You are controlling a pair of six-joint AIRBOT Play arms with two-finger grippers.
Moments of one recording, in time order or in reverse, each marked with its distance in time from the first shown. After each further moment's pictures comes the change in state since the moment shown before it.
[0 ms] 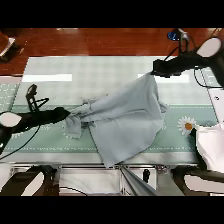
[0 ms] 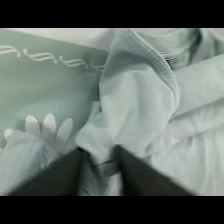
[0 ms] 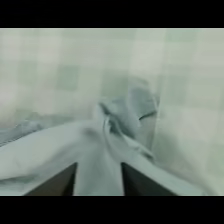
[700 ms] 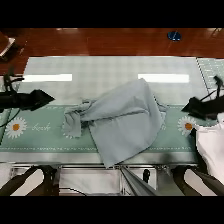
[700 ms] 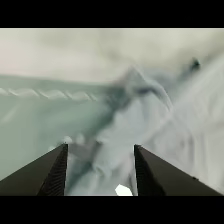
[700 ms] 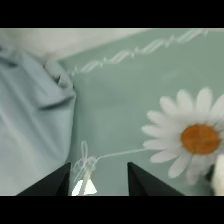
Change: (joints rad) left arm 0.293 -0.191 0.349 0.010 -0.400 0.150; right arm -0.461 0.429 -0.620 -0.074 0.166 -0.028
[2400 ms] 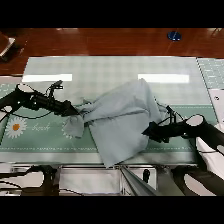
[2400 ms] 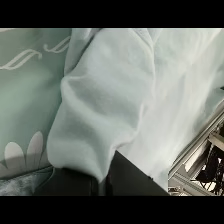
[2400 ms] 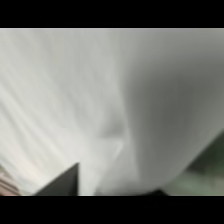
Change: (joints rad) left arm -0.223 -0.420 0.053 -0.116 -0.099 0.206; right arm 0.412 -0.059 -0.430 0.472 -0.306 -0.047
